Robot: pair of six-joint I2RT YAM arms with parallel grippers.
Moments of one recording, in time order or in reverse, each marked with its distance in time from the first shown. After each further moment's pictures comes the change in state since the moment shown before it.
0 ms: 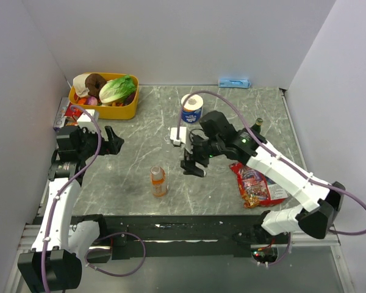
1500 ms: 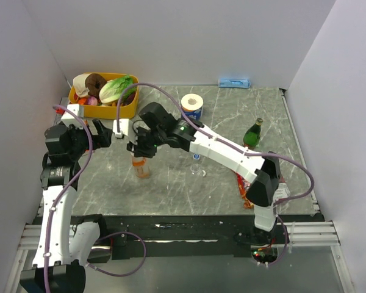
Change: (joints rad) left arm 0.039 -0.078 0.074 -0.005 -0.127 -0.049; right arm 0.211 0.565 0.568 0.113 0.102 0.037
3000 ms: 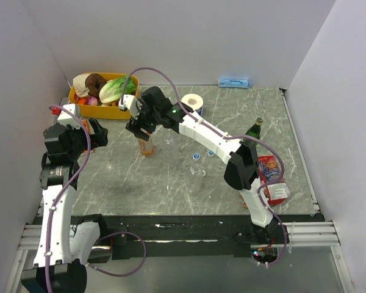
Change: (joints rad) left arm 0.021 0.003 0.006 -0.014 -0.085 -0.007; right arm -0.163 0.301 0.261 0.080 0.098 0.078
